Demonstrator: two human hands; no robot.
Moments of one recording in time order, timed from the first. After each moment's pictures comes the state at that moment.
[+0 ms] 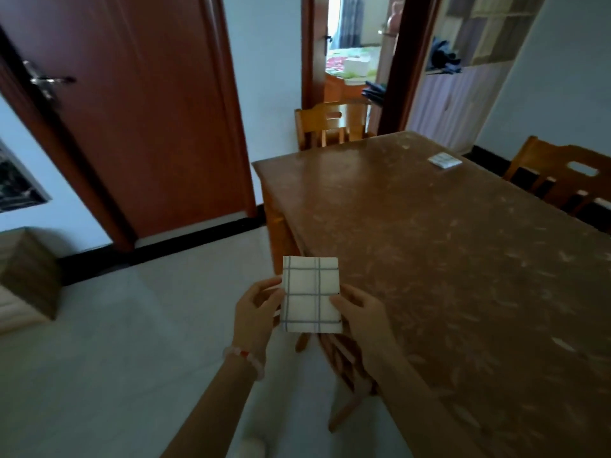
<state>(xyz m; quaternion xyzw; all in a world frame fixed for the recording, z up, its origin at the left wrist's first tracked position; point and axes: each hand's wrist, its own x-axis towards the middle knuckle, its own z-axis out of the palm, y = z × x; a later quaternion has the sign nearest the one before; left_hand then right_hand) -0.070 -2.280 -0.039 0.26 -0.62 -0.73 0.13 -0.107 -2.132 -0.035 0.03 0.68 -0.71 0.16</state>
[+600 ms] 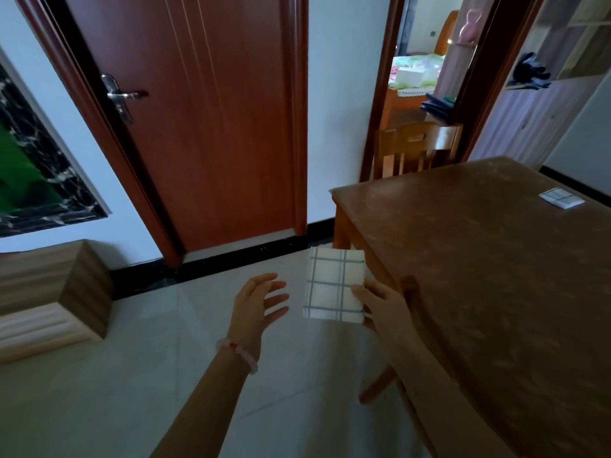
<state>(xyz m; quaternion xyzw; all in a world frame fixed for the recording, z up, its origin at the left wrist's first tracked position) -0.164 -2.589 -0.034 0.28 -0.56 -0.77 0.13 -0.233 -2.405 -0.036 0.00 0.70 -0.69 0.19</state>
